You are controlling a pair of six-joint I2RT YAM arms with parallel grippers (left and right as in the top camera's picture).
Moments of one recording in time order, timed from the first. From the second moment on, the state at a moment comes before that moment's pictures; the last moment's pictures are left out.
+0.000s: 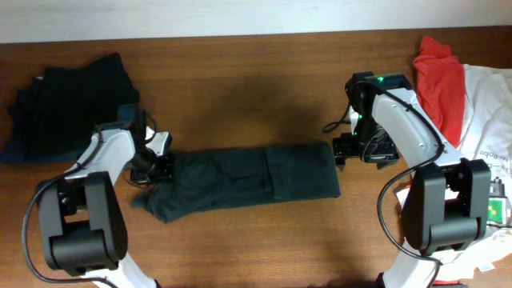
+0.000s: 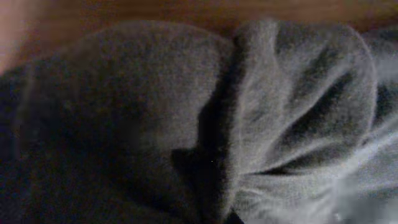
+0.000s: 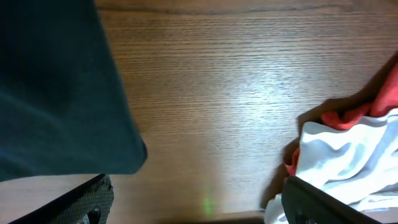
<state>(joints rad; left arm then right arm) 0.11 1.89 1.16 -0.91 0.20 0.10 0.10 1.92 1.51 -1.39 0.05 0.15</state>
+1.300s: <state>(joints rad) -0.60 2.02 1.67 -1.07 0.20 -0.17 -0.07 1.92 1.50 -1.38 0.09 0.12</state>
